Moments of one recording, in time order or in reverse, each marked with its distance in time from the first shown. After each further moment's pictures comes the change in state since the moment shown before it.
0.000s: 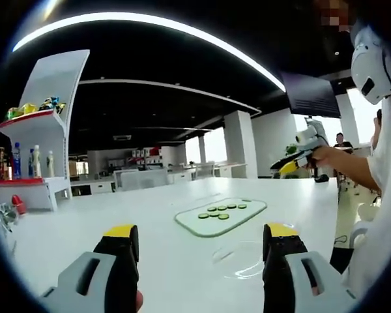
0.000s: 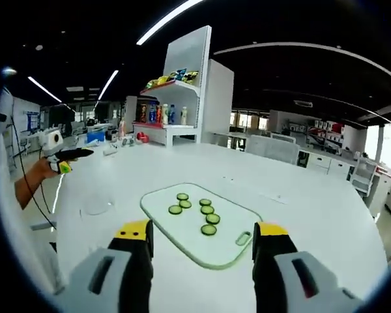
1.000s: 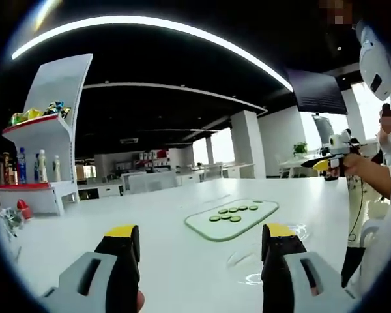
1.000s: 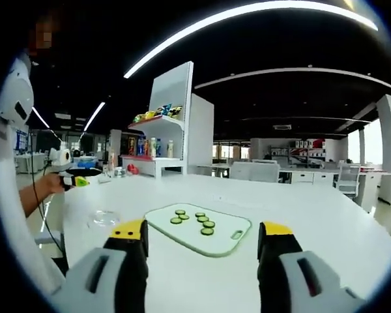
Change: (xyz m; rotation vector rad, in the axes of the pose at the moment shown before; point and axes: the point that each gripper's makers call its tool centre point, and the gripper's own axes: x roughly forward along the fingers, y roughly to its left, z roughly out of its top) left arm 0.012 0.014 0.004 0.025 -0.015 0.048; right arm -0.079 0.010 -0.012 0.096 -0.247 -0.112
